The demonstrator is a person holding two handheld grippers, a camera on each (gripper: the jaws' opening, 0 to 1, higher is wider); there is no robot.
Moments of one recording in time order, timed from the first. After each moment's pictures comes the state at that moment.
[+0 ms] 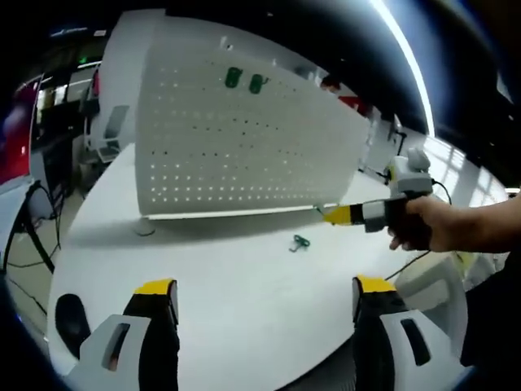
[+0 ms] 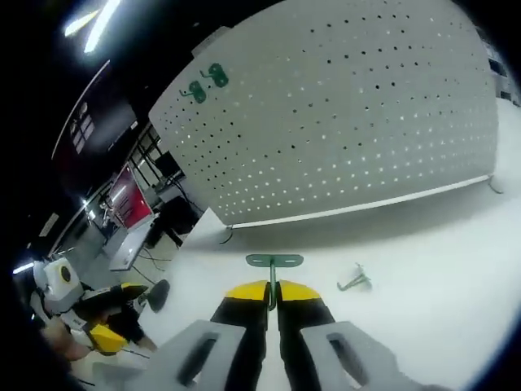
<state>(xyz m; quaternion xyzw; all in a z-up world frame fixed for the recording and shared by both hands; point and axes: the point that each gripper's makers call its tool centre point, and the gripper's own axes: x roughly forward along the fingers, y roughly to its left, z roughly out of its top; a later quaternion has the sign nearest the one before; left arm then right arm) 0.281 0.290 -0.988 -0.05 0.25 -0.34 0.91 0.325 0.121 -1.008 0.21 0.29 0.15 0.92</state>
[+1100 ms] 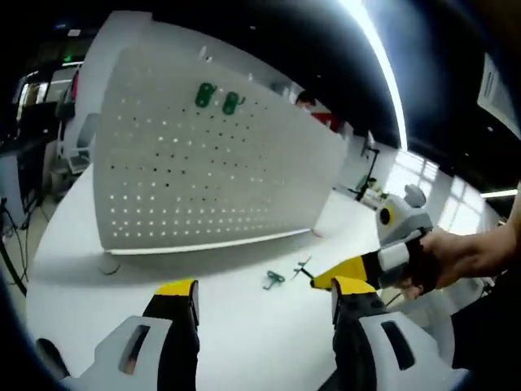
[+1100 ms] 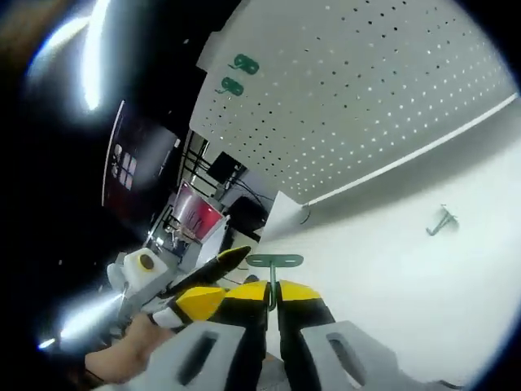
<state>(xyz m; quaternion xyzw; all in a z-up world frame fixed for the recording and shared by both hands) 0.310 0.237 -0.957 -0.09 0.21 -0.42 0.88 0.286 0.196 -0.974 0.38 0.31 0.28 0.83</state>
